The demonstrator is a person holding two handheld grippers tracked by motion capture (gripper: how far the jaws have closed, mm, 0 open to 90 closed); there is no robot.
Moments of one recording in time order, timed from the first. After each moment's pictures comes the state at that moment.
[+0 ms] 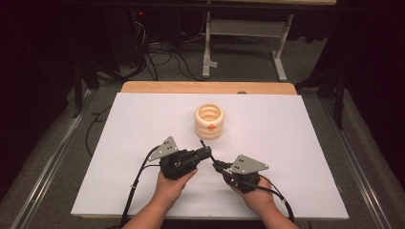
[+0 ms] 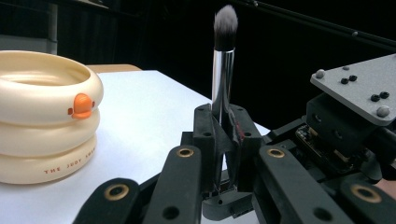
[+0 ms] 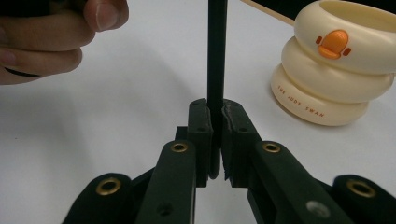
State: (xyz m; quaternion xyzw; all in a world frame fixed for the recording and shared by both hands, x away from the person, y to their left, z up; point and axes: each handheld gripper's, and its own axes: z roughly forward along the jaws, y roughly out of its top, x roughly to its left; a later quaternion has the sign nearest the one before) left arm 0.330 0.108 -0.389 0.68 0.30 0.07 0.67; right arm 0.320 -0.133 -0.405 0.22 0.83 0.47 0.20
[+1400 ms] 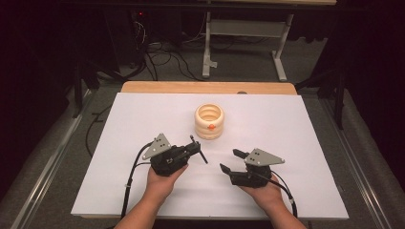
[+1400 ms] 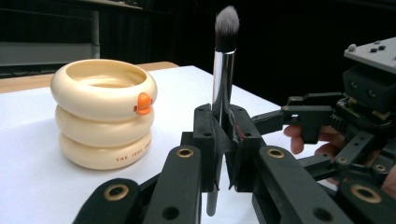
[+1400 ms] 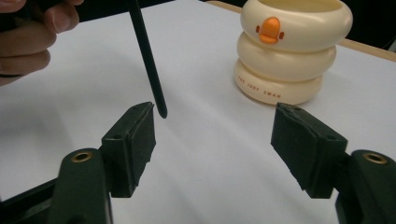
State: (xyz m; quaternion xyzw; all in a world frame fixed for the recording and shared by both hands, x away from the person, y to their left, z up) left arm 0.334 0.130 -0.384 0.69 0.32 0.14 0.63; right arm 0.332 -0.164 -0.400 0.28 0.80 0.49 0.19
